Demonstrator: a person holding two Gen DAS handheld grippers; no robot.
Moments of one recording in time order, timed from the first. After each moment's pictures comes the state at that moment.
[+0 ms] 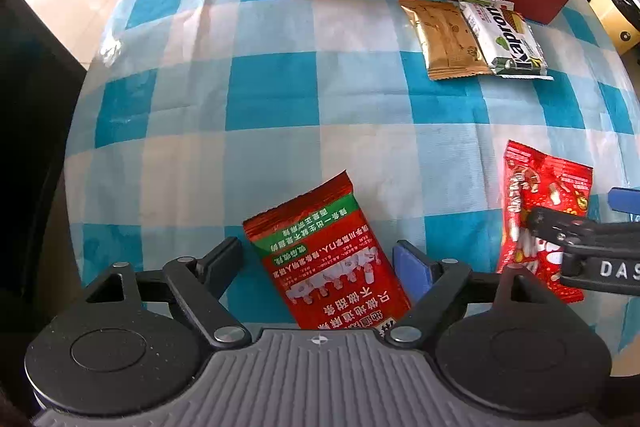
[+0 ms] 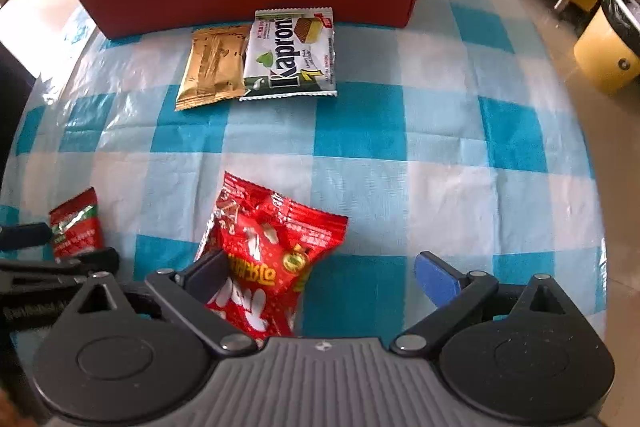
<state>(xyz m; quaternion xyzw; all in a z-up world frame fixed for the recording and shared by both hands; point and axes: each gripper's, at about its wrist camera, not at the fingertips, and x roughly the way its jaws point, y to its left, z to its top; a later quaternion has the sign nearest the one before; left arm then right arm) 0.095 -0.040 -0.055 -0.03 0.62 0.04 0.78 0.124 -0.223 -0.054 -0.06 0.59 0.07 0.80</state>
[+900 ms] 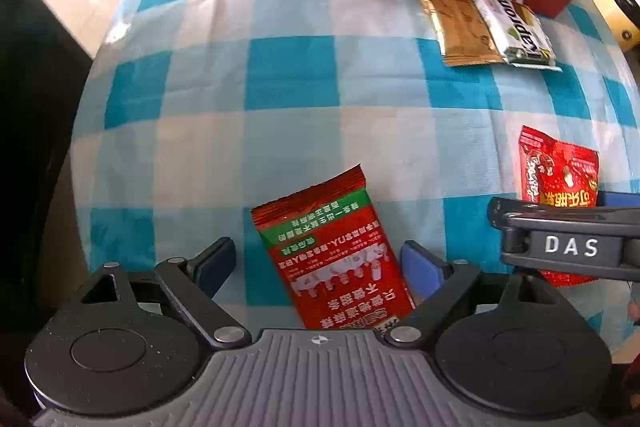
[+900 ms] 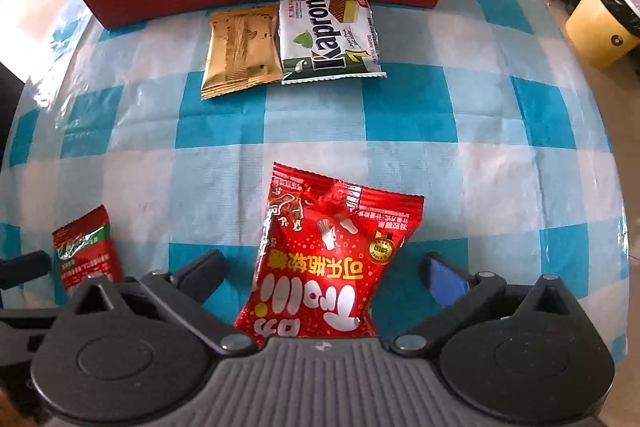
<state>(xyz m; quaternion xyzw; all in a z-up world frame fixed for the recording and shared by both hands) 0.084 -0.026 -0.065 -0.04 0.62 0.04 0.78 0.132 -0.185 -0.065 -0.03 0.62 0.04 0.78</state>
